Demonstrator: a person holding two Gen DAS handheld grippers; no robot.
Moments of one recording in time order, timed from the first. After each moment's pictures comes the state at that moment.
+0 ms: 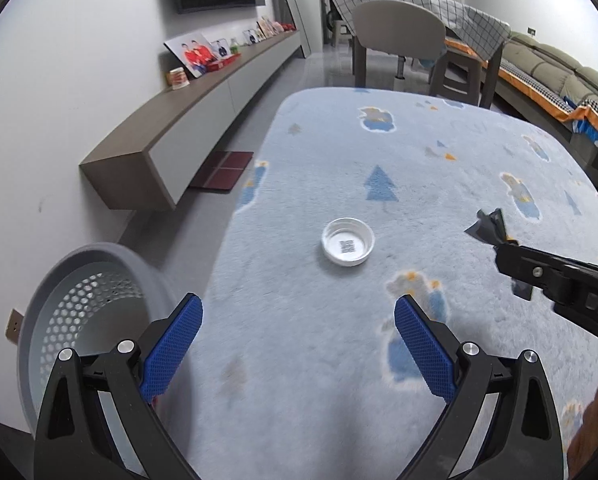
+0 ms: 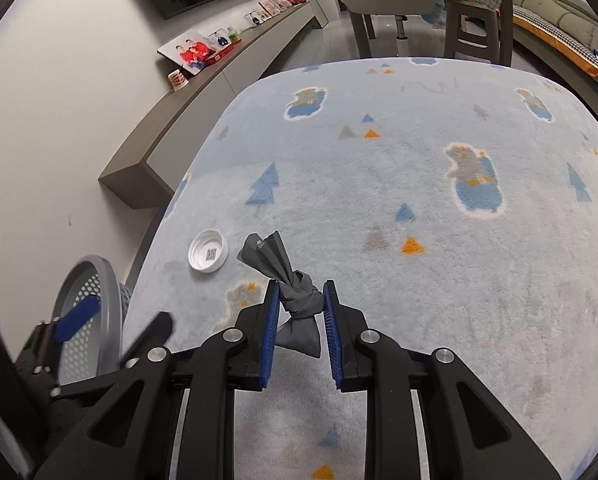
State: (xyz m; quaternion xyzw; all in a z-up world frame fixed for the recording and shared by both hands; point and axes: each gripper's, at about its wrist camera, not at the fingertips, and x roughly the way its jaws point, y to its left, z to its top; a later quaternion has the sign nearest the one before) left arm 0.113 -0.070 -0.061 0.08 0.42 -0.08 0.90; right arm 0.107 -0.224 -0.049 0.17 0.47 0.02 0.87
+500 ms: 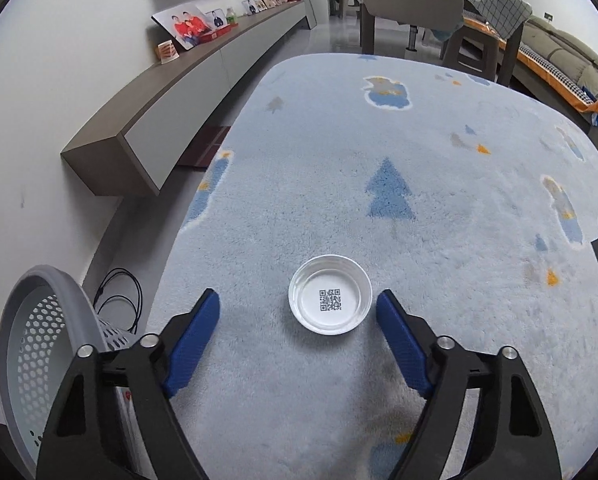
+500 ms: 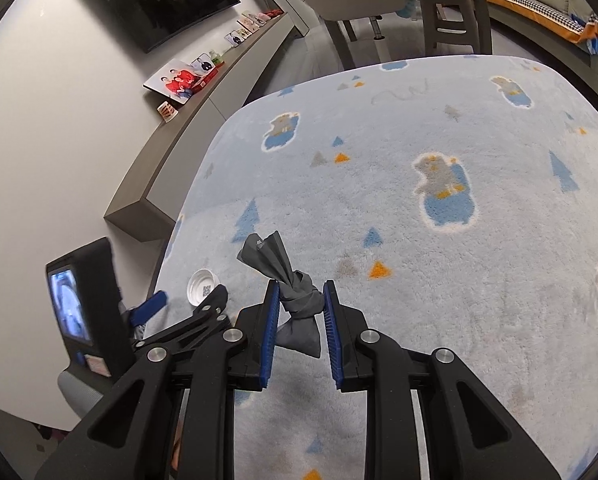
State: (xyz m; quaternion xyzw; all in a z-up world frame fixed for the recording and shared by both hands) left arm 0.178 -0.102 -0.098 0.08 0.47 -0.06 0.88; right arm 0.108 -0.261 -0.036 0.23 0.45 0.01 0.86
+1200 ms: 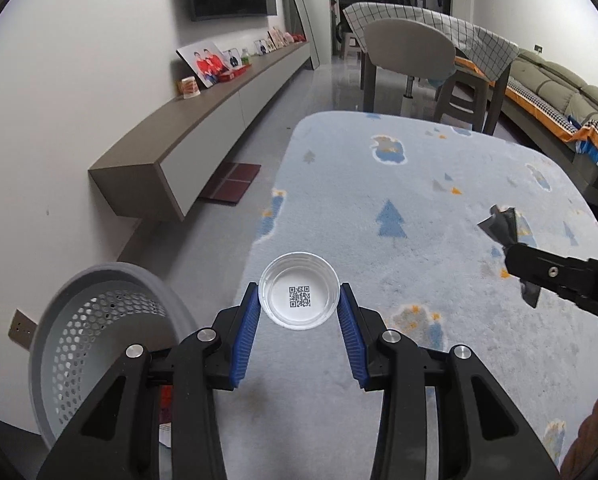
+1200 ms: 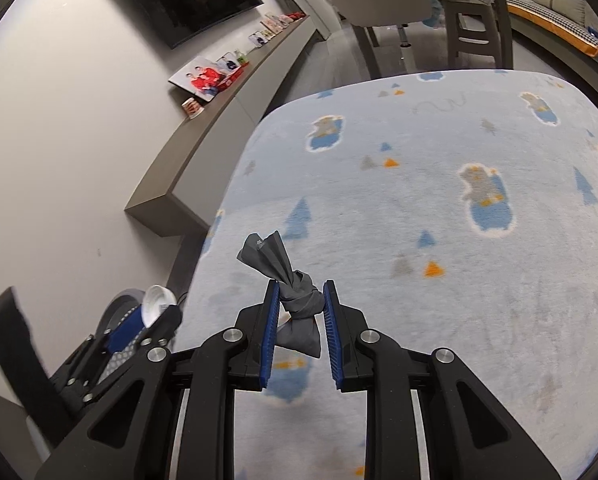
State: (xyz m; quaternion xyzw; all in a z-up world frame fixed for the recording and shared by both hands) left arm 0.109 -0.042 -0.023 0.06 0.40 -0.06 0.91; right arm 0.109 -0.216 -0.017 0.22 0.44 0.05 0.87
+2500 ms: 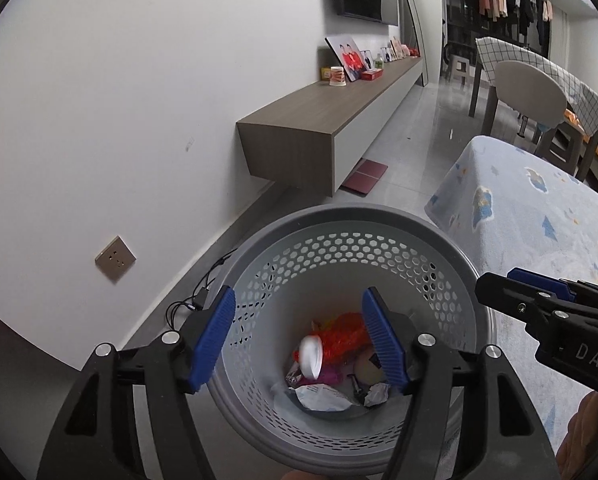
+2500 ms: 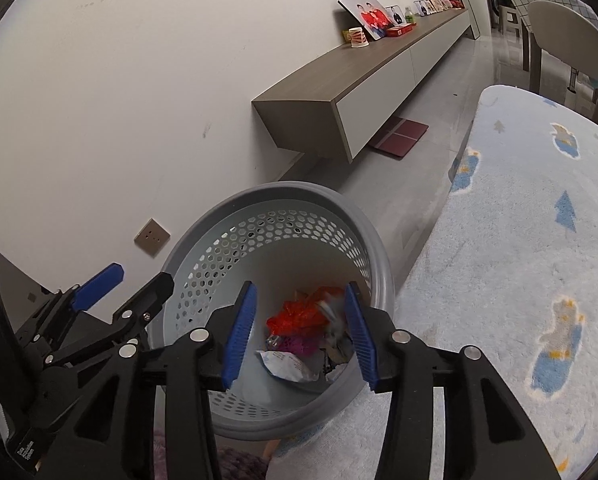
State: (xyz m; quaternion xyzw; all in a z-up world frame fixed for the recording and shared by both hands) left arm 0.042 0.163 -0.016 0.00 0.39 0.11 0.91; right arm 0.110 0.024 -0.021 0.07 0.46 0.24 0.85
